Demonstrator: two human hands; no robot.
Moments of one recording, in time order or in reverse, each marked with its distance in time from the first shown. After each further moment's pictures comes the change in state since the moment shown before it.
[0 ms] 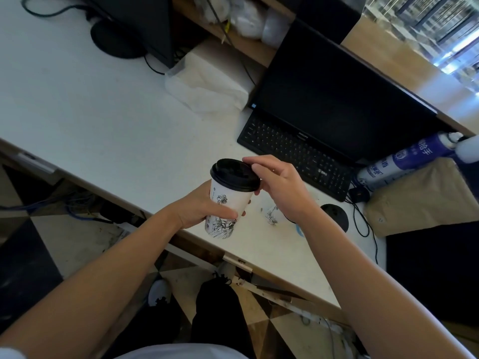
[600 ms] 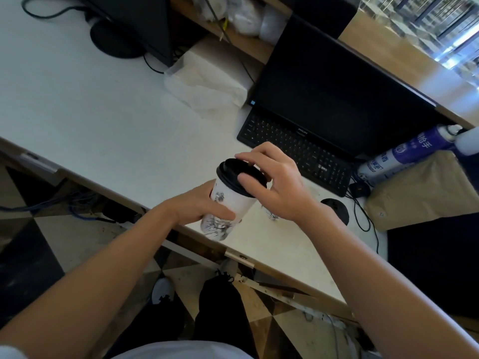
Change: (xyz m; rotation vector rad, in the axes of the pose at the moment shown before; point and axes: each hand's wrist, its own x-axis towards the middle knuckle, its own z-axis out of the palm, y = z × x) left_hand -0.011 0.013 0.003 0.038 -0.122 -0.063; right_hand -0.021 -0.013 0.002 -0.669 -0.046 -0.542
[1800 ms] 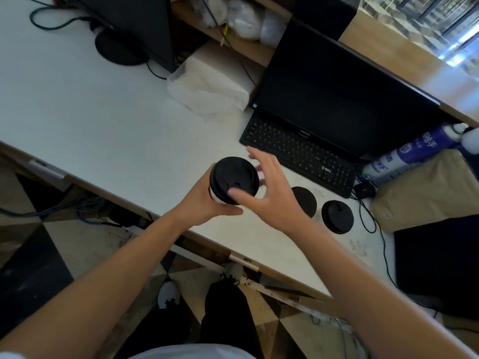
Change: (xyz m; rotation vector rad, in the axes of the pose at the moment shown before) left_hand 0.002 -0.005 0.004 0.320 0.409 0.206; right_hand -0.008 0.008 0.030 0.270 0.000 0.275
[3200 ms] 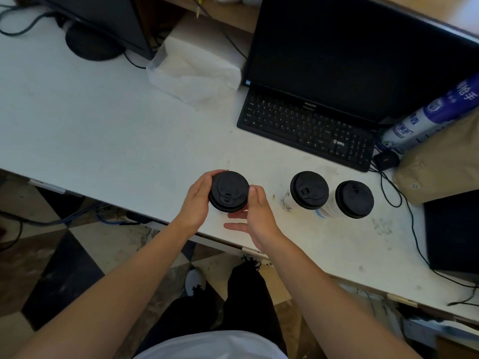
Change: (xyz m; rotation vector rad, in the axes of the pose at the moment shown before) left_hand 0.023 -0.059 0.011 -0.092 0.232 -0.192; right_hand -0.004 0.058 0.081 0.828 0.146 0.814
